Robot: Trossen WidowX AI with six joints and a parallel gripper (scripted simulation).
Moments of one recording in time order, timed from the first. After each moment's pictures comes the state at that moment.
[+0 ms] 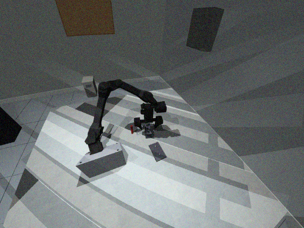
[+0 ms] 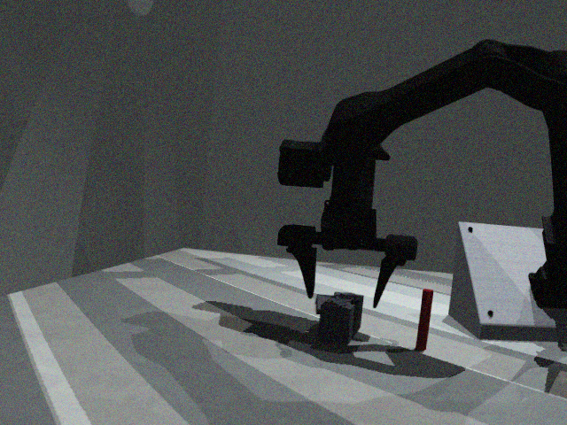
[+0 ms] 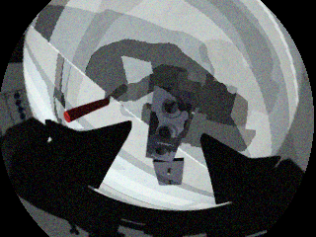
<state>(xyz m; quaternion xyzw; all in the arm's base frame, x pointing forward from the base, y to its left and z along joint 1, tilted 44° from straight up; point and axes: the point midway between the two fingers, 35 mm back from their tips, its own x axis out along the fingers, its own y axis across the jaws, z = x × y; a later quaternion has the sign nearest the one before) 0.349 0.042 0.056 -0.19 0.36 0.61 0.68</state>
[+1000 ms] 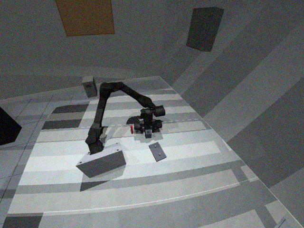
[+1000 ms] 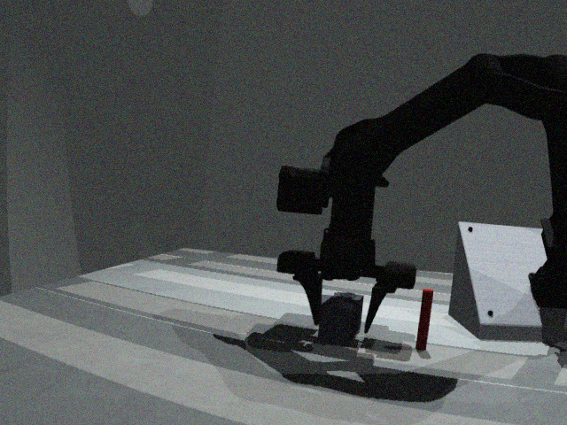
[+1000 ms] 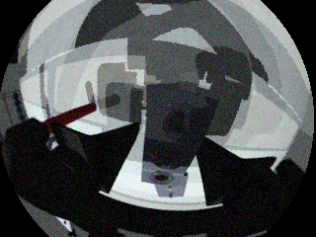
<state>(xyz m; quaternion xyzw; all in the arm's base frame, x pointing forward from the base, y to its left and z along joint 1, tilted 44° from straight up) 0.347 0.068 0.030 -0.19 0.36 0.61 0.68</state>
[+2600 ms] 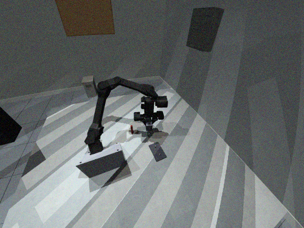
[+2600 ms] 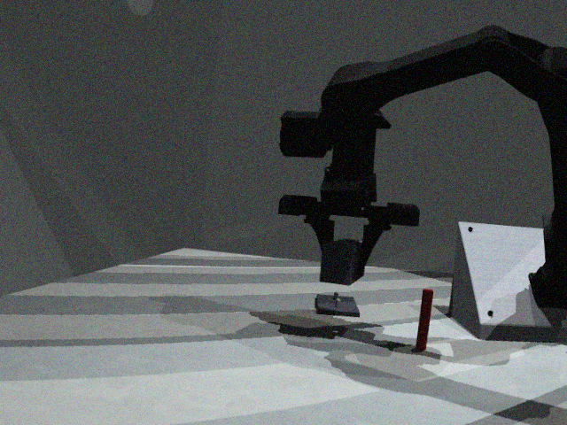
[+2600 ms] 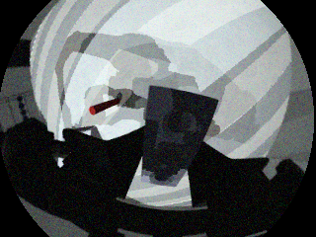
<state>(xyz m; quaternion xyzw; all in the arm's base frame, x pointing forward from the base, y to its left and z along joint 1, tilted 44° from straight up) 0.351 0.014 0.089 -0.18 0.37 0.60 0.69</state>
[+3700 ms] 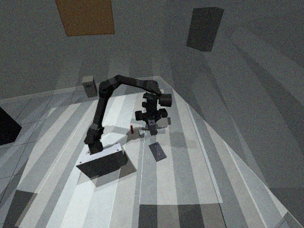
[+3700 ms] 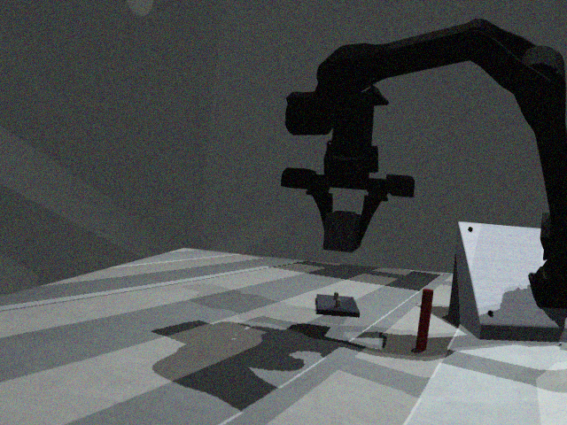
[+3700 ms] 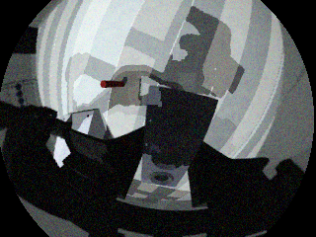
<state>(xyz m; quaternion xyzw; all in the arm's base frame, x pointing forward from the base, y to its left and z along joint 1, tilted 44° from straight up) 0.352 -0.035 0.095 -0.21 0.34 0.61 0.68</state>
